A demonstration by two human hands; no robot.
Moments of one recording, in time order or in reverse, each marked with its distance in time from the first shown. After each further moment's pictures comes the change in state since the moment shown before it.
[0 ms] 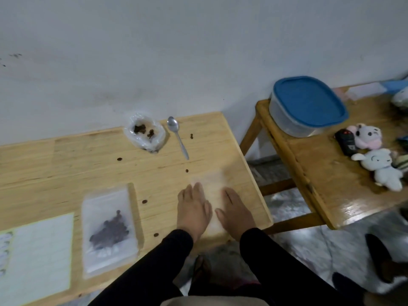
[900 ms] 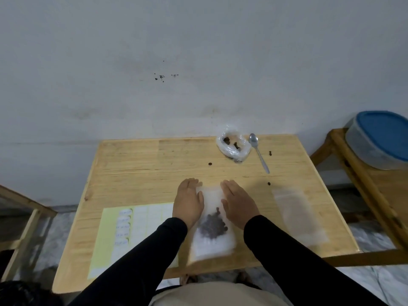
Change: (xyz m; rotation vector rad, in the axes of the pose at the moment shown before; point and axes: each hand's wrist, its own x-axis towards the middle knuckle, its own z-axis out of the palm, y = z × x) left_hand -0.063 -0.222 -0.107 -0.416 0.301 -0.203; right_hand 0.040 -0.221 0.045 -0.147 0.052 -0.340
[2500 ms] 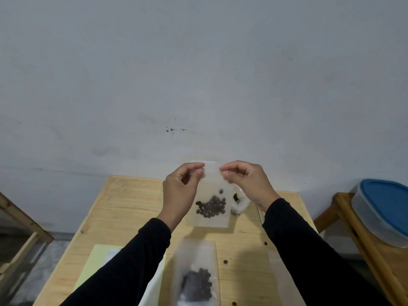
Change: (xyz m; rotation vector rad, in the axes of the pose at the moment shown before) left_hand 0.057 0.106 -0.103 -0.832 0.445 0.047; right_hand 0.066 -0.009 -0.200 1.092 0.156 -0.111
